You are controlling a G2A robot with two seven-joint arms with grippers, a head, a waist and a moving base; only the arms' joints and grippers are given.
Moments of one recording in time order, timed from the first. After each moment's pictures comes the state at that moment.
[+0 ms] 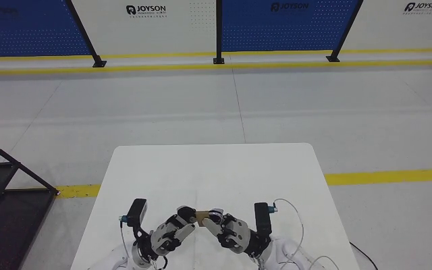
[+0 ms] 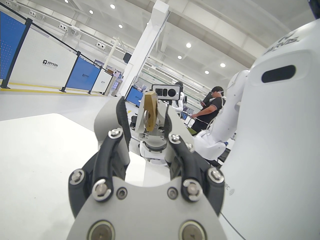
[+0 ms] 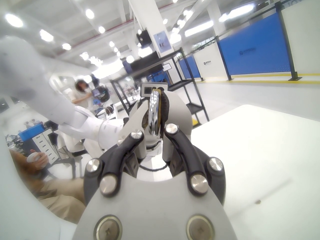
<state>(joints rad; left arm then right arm) 1.77 -0.85 -1.02 -1.73 0.81 -1.01 0.67 -1.70 -1.19 0.94 -1.79 -0.88 -0.80 -0.27</state>
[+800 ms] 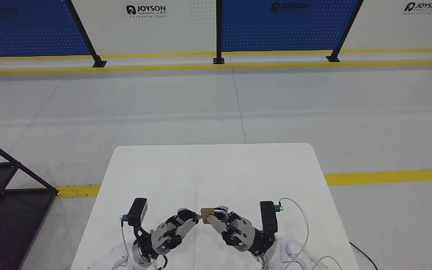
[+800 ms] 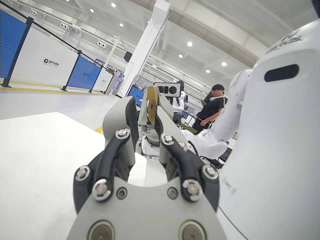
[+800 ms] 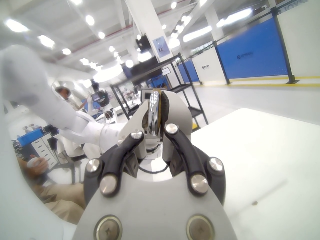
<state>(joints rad) 1.76 -0.86 -1.03 -1.72 0.80 -1.01 0.65 -1.71 -1.18 0.97 -1.80 -0.86 -0.81 -0.28</state>
